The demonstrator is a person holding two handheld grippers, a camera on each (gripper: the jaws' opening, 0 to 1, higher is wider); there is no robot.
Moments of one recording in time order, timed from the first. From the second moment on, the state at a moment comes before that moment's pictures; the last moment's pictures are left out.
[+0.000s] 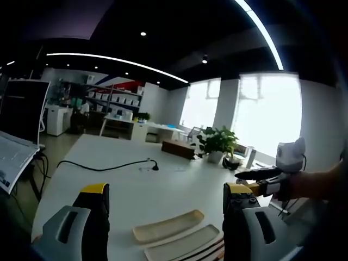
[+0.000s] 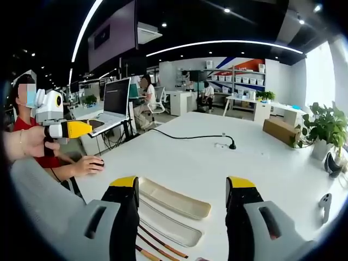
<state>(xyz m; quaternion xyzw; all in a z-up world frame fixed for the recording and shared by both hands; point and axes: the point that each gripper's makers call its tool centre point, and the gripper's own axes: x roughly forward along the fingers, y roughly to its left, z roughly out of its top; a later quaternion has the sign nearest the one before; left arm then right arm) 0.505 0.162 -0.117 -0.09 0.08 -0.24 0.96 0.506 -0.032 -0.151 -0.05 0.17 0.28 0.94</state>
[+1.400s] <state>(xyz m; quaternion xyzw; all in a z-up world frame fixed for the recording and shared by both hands) 0.504 0.227 -0.109 -0.06 0.08 -0.20 0.97 0.485 0.031 -0.188 -0.20 0.25 0.48 0.82</state>
